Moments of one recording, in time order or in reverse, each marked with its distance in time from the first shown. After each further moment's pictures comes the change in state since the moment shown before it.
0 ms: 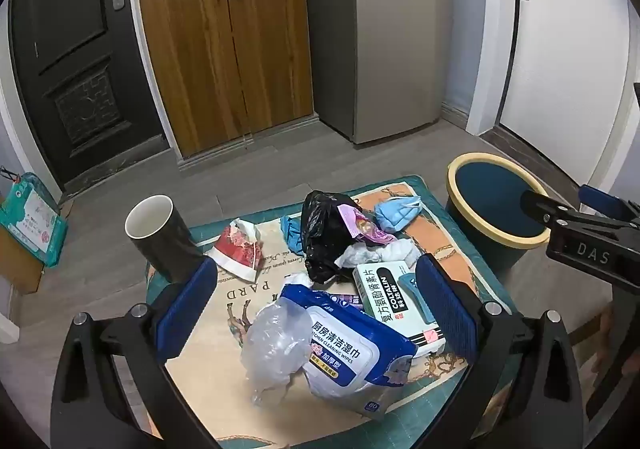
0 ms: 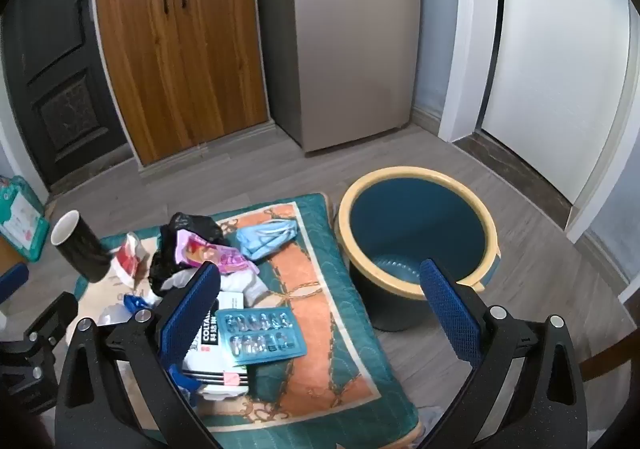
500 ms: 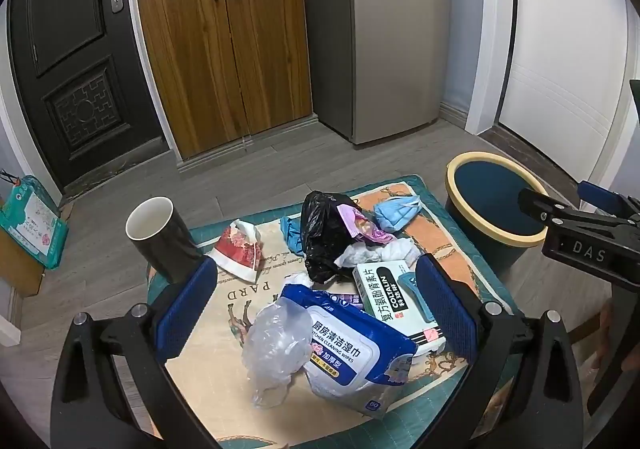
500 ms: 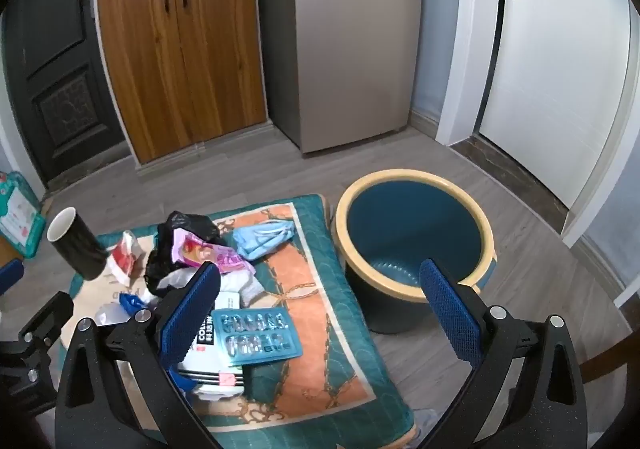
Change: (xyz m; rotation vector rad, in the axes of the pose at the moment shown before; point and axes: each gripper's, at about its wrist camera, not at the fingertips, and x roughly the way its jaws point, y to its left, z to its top) left arm -0.002 -0.002 0.001 0.005 0.002 -0.001; right arm 0.000 0.000 -0.003 -0.007 -0.009 -0.007
